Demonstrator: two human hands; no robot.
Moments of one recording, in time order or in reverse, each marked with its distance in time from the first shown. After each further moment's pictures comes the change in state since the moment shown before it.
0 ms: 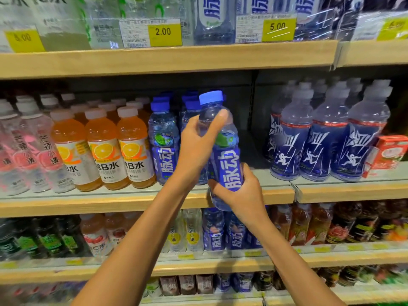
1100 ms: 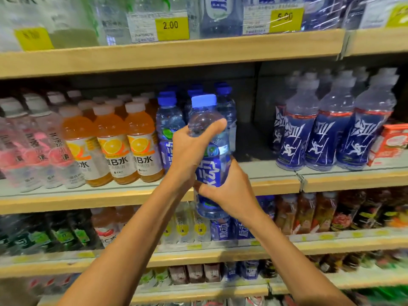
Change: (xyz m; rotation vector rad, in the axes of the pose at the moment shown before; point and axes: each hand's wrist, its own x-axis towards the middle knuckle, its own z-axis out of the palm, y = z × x) left_hand -0.018 0.012 -0.025 -0.100 0.006 -0.104; right_hand -0.010 -0.021 0.029 -0.113 -0.150 -0.019
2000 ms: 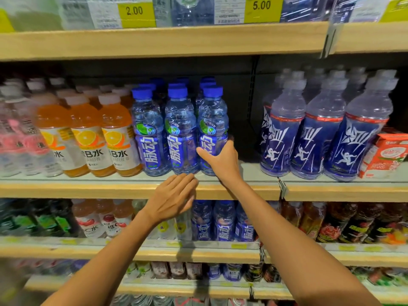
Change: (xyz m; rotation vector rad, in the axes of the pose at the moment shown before) left_hand 0.003 -0.155 -0.057 1.568 -0.302 1.129; right_hand 0.107 0.078 -0.032 -0.072 0.176 0.053
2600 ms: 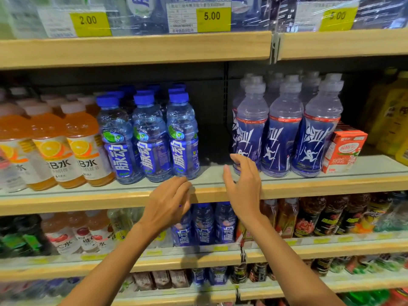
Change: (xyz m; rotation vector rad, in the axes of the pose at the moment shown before) left_hand 0.041 0.051 -0.005 -0.183 0.125 -0.150; right_hand -0.064 0.017 -0.099 -0.312 0.282 -0.324
